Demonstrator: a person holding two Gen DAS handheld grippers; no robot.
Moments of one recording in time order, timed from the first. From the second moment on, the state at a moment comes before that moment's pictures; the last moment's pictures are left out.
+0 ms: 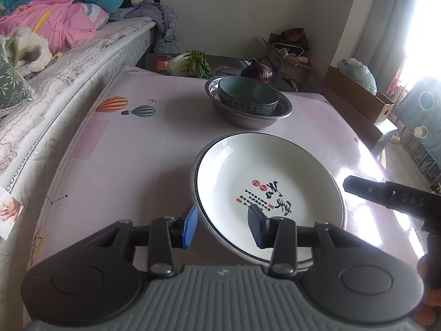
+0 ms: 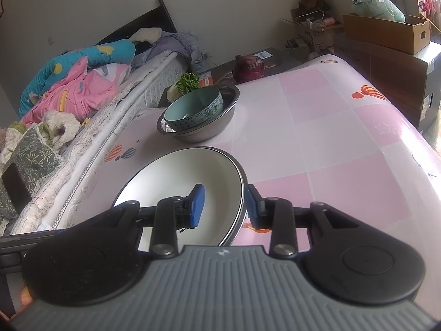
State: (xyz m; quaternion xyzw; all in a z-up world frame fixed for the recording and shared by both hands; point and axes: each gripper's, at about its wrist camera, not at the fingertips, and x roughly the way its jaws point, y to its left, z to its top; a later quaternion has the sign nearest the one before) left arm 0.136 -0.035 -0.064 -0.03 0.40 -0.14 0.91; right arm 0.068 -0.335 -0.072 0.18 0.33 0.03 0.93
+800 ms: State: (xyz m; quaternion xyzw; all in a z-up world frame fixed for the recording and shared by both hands) left arm 0.170 -0.038 -0.027 0.02 0.42 -0.09 0.90; right arm 0.080 -0.356 -0.029 0.20 0.35 0.05 0.91
